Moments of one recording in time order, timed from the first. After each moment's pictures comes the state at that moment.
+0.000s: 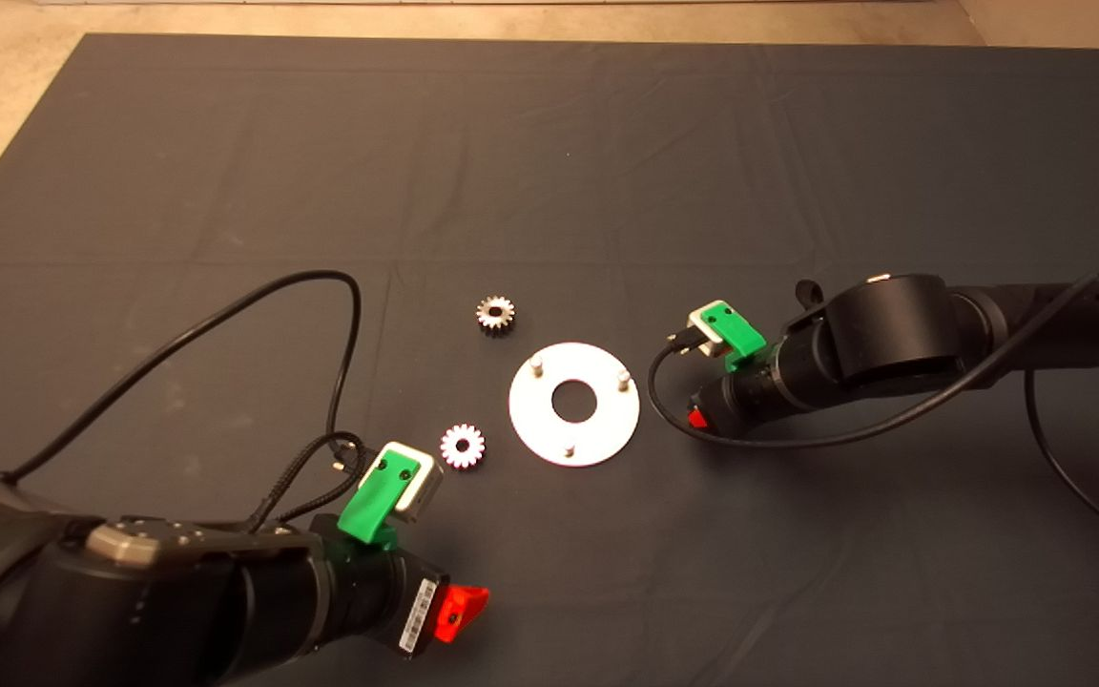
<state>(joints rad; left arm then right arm) -0.04 2.30 -0.34 0.93 1.53 -1.48 0.17 2.46 -0.87 -0.68 -1.44 1.17</state>
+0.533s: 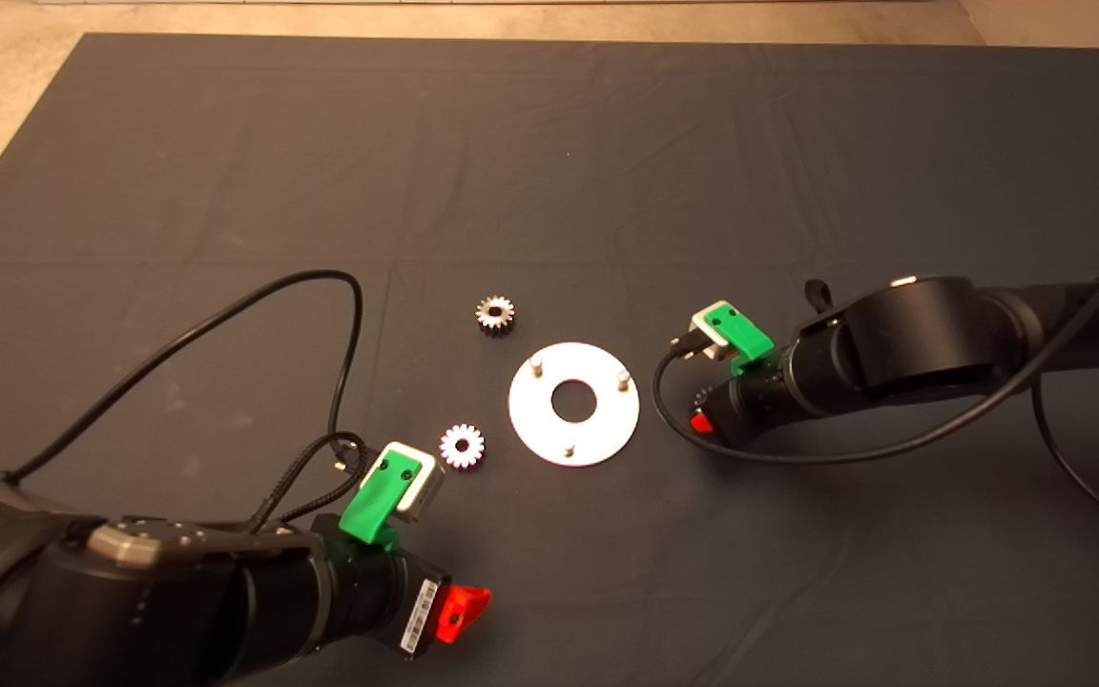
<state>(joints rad) -0.04 2.31 -0.34 0.93 1.53 -1.48 0.27 2.45 -0.78 -0.68 -1.44 1.17</state>
